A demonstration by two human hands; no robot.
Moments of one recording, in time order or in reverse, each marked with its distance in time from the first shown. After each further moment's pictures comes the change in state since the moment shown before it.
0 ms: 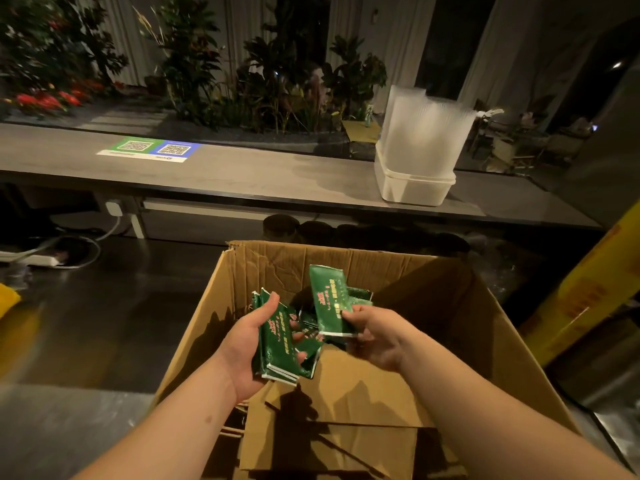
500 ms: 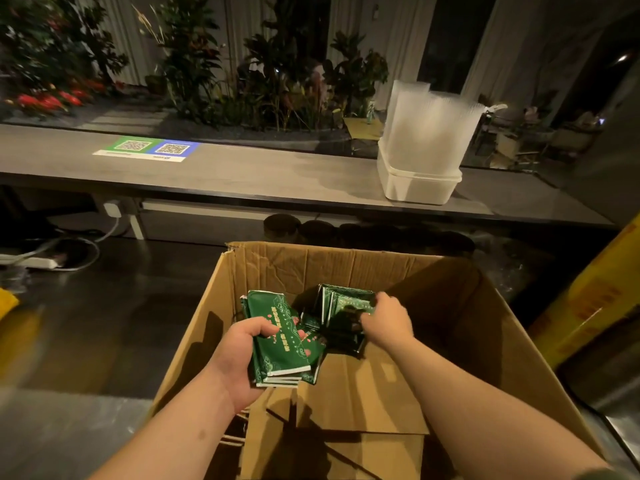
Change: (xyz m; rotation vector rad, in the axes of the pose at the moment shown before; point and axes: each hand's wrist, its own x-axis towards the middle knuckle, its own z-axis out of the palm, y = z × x) left_hand -0.001 0.001 -0.002 -0.050 0.093 -0.002; right_hand 0.084 0.008 -0.031 -1.097 0.548 -0.336
